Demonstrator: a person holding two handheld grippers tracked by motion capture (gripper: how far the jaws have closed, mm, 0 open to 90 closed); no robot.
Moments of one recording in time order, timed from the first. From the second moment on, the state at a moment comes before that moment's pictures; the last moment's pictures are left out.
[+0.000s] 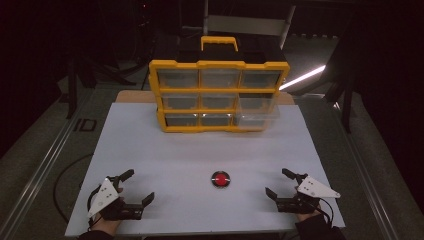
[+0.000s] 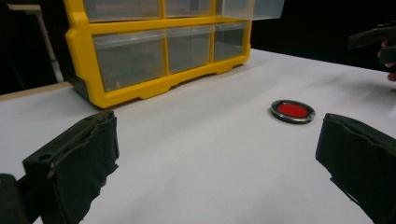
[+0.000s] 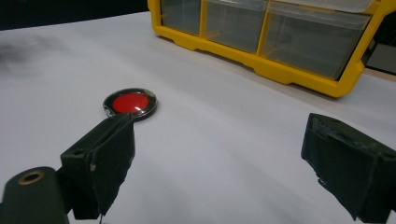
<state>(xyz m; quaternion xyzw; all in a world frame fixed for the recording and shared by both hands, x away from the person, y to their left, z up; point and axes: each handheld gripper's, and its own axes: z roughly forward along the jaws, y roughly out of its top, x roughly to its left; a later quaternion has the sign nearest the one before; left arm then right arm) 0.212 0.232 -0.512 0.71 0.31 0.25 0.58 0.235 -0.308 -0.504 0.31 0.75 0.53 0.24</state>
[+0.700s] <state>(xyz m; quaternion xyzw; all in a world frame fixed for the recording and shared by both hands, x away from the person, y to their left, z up) 0.210 0.232 -0.510 0.71 0.31 0.24 0.58 0.235 -0.309 -0.500 0.32 0.75 0.54 0.23</state>
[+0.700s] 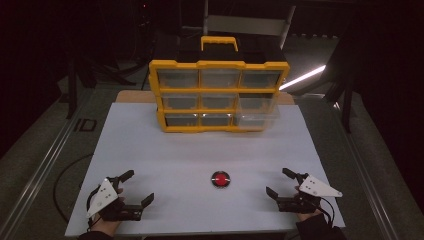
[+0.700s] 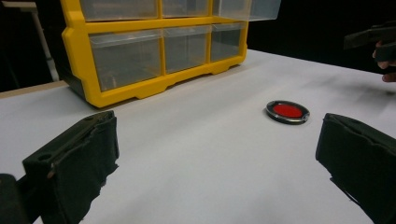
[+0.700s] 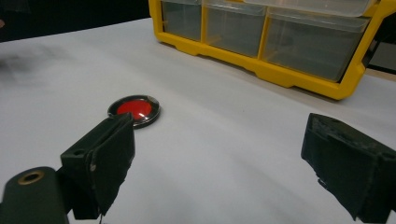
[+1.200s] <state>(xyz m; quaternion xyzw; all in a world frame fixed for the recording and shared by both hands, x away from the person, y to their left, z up) 0.210 0.233 -0.509 0.71 0.31 0.24 0.59 0.233 -0.315 -0.486 0.32 0.75 0.54 0.24</state>
